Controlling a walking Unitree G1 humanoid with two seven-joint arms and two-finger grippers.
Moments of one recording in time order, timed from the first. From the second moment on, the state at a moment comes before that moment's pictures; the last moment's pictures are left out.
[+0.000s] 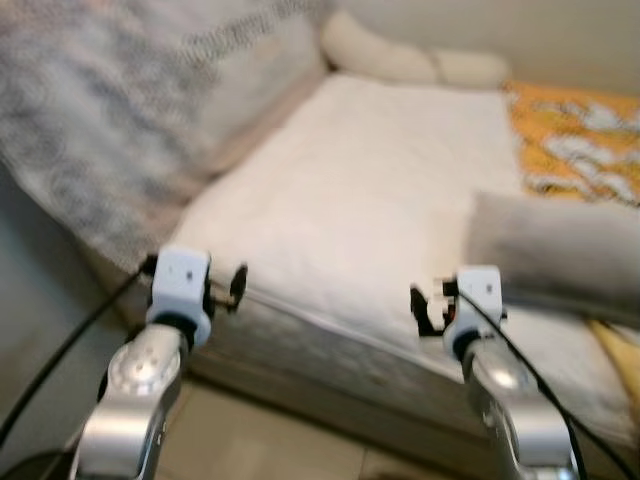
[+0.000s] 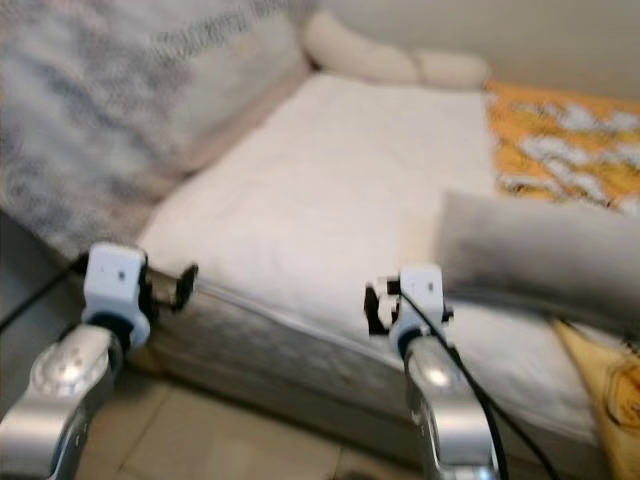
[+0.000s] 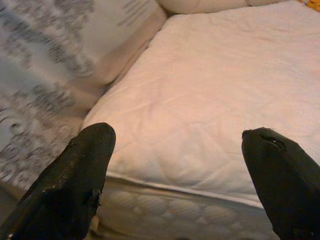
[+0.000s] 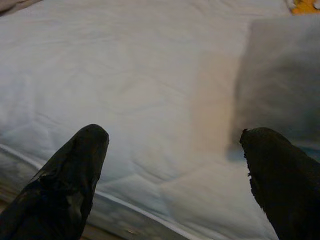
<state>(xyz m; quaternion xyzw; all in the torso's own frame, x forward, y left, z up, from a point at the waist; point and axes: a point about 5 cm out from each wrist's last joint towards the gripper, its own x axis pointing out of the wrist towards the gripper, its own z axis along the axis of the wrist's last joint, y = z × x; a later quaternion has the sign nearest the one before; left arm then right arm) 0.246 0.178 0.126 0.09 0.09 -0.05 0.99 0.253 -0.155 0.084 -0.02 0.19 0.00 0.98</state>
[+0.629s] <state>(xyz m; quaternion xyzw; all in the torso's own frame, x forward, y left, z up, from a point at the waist) 0.249 0.172 0.124 0.08 0.09 -0.07 0.99 0.258 -0.157 0.088 -0.03 0.18 0.00 0.98</state>
